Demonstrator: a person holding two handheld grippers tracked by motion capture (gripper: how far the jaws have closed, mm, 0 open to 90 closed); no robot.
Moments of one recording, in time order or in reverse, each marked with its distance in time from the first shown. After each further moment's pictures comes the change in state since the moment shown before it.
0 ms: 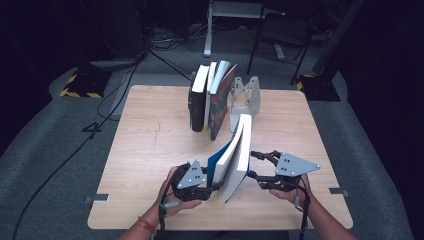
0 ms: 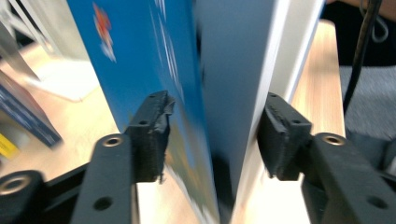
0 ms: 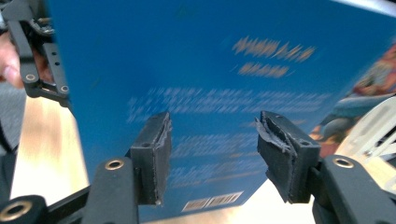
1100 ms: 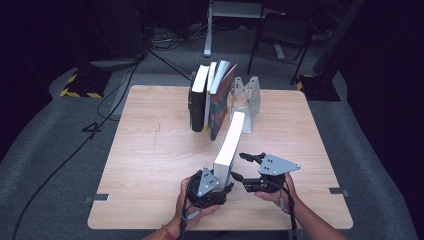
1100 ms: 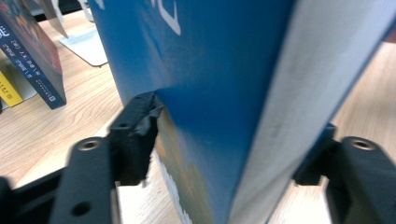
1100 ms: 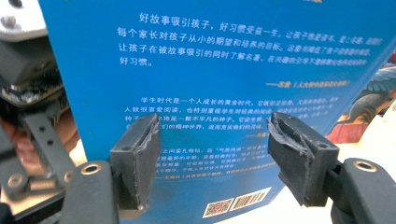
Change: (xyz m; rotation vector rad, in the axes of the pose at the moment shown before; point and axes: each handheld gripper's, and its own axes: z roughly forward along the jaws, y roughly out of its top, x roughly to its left) left arm -0.024 -0.008 0.040 -0.048 0.223 -0.172; right arm 0.012 -0.010 0.035 0.033 -0.026 0.090
